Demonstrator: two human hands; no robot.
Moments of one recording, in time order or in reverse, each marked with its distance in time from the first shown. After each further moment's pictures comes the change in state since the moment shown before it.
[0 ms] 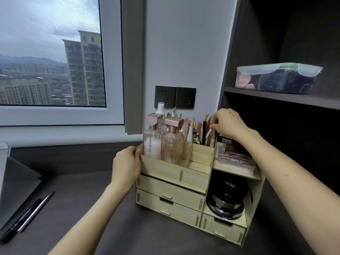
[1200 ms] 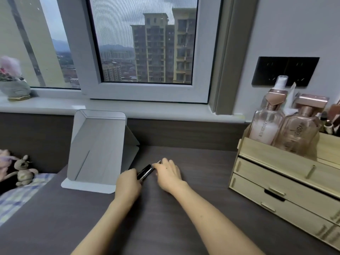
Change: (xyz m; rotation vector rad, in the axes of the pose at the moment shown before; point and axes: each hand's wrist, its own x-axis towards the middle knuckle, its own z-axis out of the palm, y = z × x) left_hand -0.044 -0.230 -0.133 0.456 -0.192 -0.406; right_hand -0.094 -0.353 0.259 0.297 -0.480 -0.406
